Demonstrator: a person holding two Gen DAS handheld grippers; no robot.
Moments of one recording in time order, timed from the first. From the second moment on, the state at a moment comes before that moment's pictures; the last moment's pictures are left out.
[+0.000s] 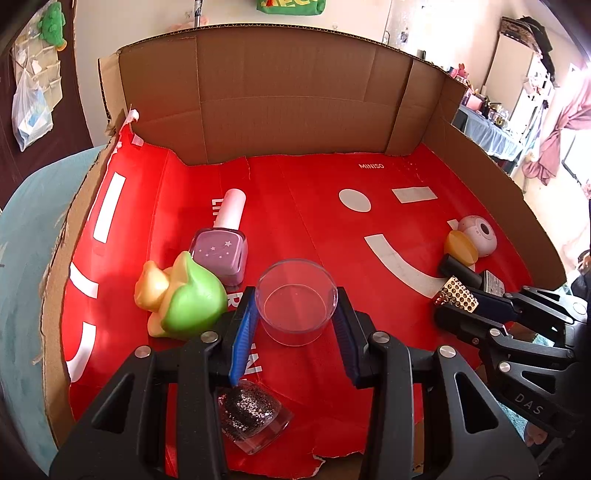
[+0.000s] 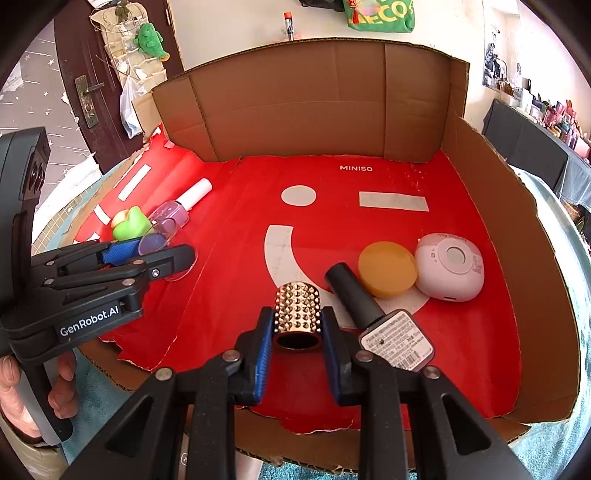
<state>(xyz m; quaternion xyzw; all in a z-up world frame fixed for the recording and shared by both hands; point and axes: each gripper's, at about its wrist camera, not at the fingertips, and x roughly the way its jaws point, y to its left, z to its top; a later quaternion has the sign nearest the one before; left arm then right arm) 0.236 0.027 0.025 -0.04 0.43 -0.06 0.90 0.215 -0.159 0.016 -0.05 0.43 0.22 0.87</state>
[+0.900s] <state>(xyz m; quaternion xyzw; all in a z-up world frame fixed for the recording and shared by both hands) 0.197 0.018 0.057 -0.02 0.37 -0.05 0.93 0.193 -0.169 0.034 -0.03 0.40 0.23 0.89</state>
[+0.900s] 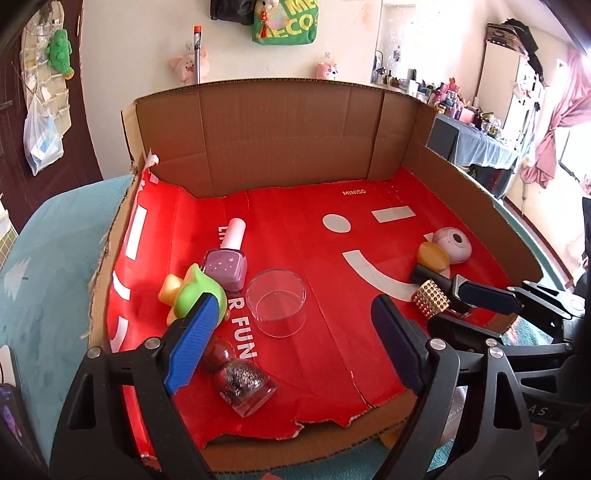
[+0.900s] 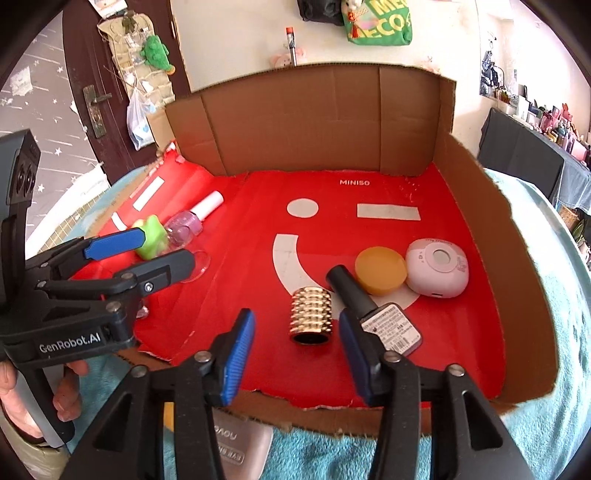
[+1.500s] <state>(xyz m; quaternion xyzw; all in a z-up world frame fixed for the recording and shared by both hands) 0.152 0.015 0.072 -0.01 0.34 -0.03 0.94 0.147 -0.184 0.067 -0.01 0.33 0.25 0.91</state>
